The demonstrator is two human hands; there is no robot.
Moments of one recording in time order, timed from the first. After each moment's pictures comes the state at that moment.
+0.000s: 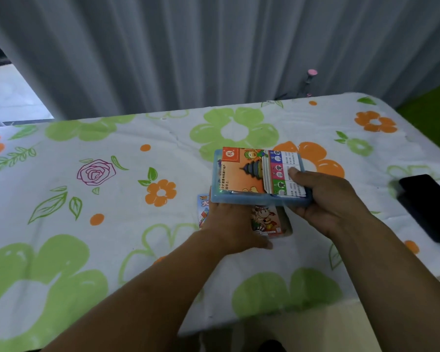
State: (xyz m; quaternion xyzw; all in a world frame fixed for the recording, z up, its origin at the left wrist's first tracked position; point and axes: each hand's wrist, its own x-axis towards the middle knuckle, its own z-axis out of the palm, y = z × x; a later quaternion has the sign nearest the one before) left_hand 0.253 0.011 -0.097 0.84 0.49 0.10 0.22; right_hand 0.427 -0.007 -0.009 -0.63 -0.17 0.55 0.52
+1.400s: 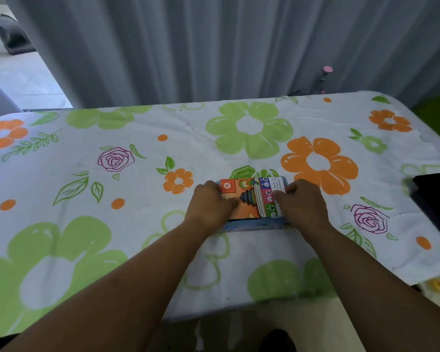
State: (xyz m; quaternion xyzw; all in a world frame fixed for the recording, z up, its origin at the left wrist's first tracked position) left_hand 0.194 0.007 -0.058 0.59 0.65 0.21 0.43; right_hand 0.386 -0.009 -0.070 -0.82 -0.46 0.24 0.25
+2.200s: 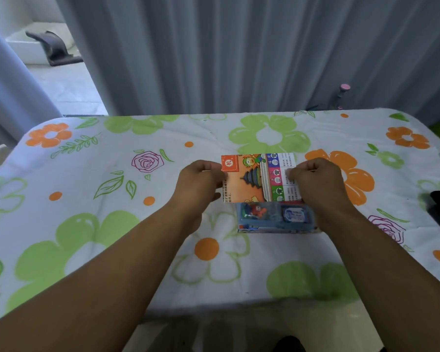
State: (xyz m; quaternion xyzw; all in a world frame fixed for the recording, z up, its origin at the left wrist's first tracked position) left_hand 0.136 -0.011 0.017 0.38 0.58 0.42 0.58; right_hand 0.344 -0.011 0.008 -0.73 -0.39 0.35 0.43
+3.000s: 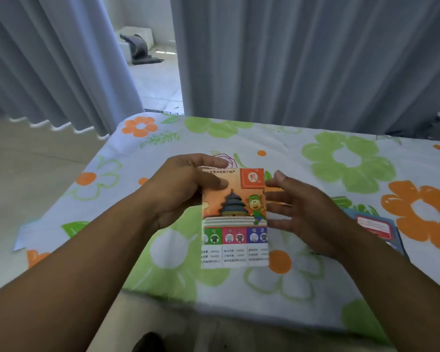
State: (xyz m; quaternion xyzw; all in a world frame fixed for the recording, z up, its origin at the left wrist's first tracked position) left_hand -0.041 -0.049 0.070 0.36 0.57 0.43 0.60; right_hand 0.188 -0.022 0.029 -0.50 -0.44 0.69 0.29
